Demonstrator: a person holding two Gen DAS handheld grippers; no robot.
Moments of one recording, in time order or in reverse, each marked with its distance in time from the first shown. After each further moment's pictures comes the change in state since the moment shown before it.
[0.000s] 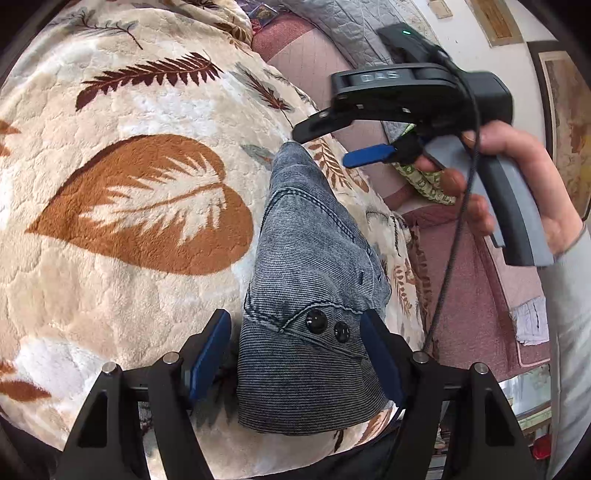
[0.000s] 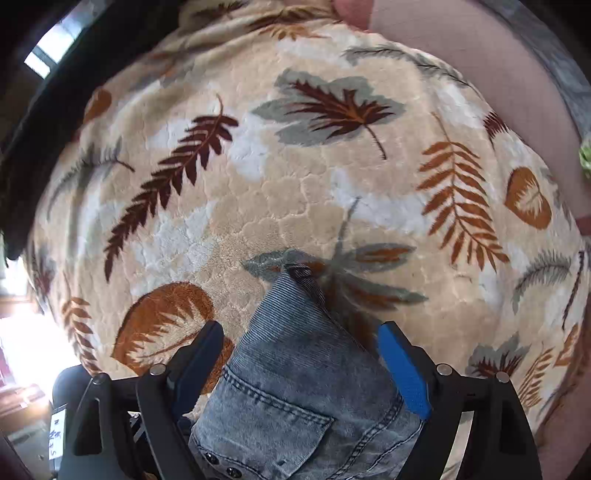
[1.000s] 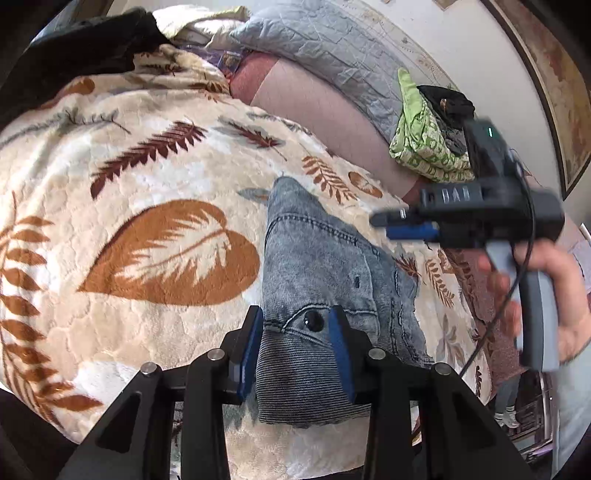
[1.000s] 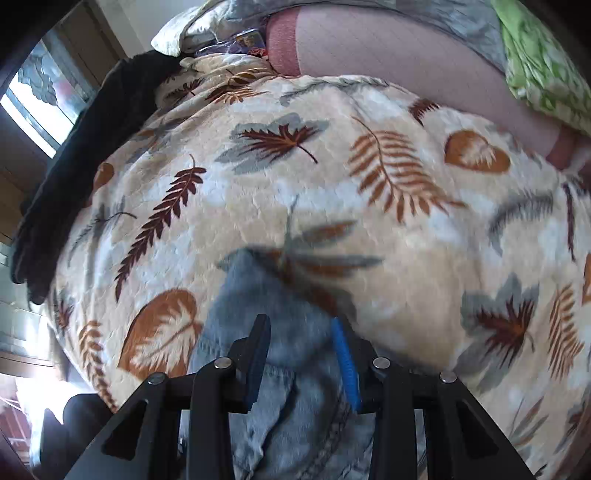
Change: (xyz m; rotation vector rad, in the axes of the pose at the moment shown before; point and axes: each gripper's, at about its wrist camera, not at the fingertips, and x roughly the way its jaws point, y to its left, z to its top) left arm -0.031 -0.046 -0.016 0.246 -0.136 0.192; right arm -0.022 -0.083 -0.148 0.327 -0.337 0.244
